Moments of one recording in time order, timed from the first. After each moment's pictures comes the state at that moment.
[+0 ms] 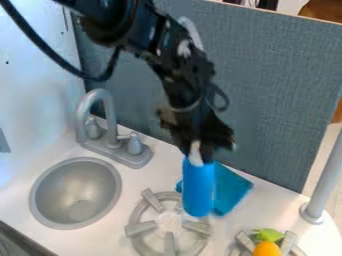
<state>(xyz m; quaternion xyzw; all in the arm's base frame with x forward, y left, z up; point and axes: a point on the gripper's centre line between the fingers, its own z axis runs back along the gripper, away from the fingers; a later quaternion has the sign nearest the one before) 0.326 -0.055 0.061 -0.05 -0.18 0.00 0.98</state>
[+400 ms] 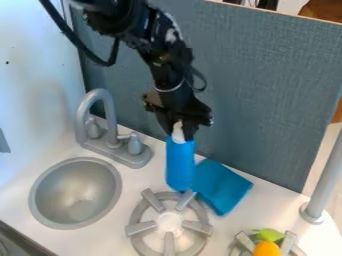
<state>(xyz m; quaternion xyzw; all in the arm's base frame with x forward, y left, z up) 0.363 -0.007 0.042 -0.03 -0.17 0.04 0.98</state>
